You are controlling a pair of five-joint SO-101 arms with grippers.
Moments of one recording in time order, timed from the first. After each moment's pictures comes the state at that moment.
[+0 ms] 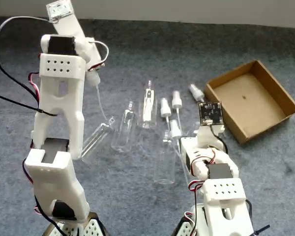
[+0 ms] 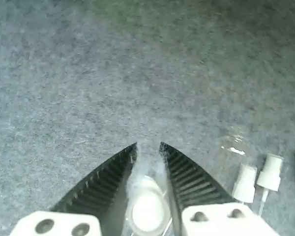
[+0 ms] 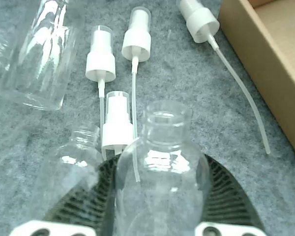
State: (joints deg) left arm -1.6 20.9 -41.0 90.9 30.3; right arm -8.7 -58.2 76.4 36.2 1.7
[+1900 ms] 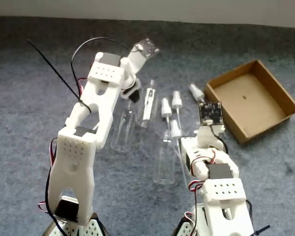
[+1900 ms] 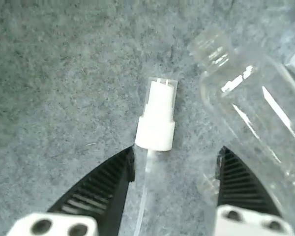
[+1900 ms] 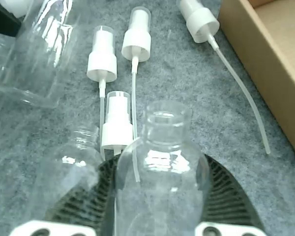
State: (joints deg) left arm 7.9 45.1 -40.8 75.9 -29.1; right arm -8.7 -58.2 76.4 36.2 1.7
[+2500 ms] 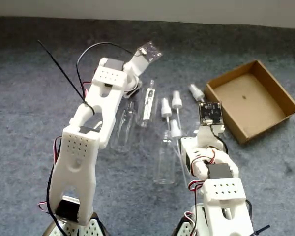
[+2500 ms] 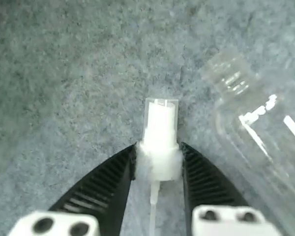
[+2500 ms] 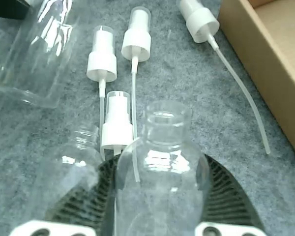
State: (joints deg) left arm 8.6 50.4 -40.9 67.4 -29.2; right arm -8.7 -58.2 76.4 36.2 1.7
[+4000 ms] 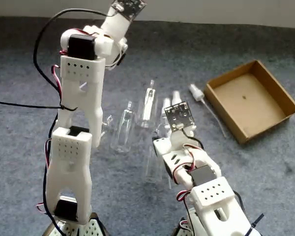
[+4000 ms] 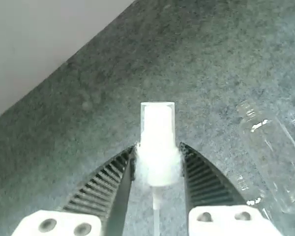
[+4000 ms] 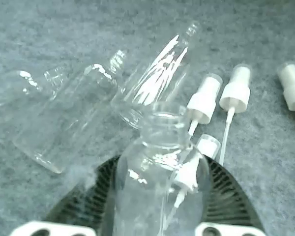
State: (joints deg) left arm 4.9 44.4 -86.9 101.2 -21.5; right arm -26.3 -58.2 76.4 26.8 1.7
